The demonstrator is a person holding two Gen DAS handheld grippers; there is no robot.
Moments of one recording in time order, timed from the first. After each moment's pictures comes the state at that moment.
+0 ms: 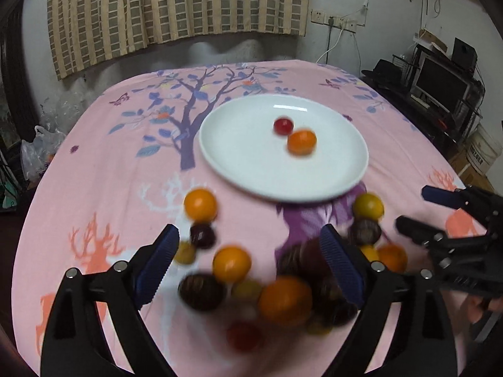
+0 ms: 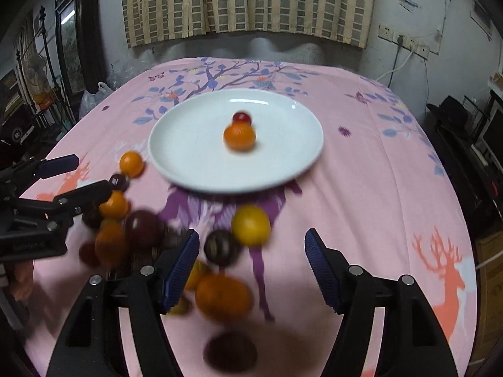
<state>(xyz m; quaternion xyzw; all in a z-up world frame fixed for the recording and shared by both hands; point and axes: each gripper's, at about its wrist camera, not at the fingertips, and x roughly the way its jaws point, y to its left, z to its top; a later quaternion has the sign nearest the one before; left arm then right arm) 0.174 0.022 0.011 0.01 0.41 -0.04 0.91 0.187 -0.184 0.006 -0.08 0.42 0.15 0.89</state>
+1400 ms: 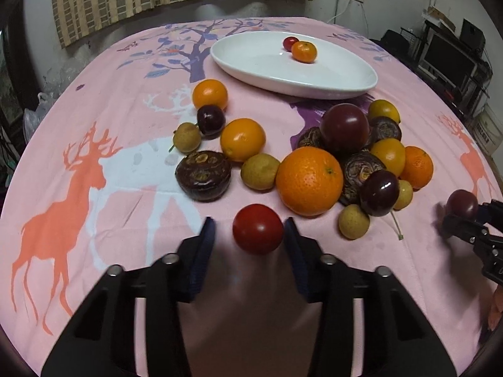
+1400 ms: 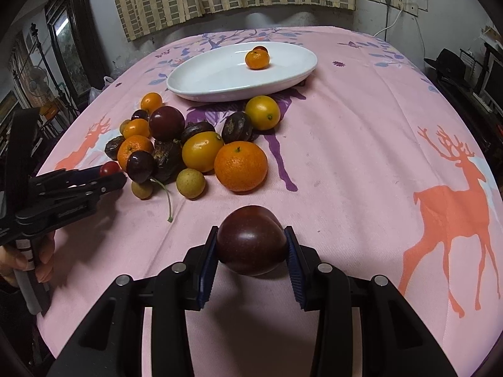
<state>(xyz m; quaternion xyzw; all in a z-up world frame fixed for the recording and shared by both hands) 0.127 0.028 -0.055 0.01 0.47 -0.03 0.88 0.109 -0.206 -0.038 -0.02 0.47 0.16 0.87</state>
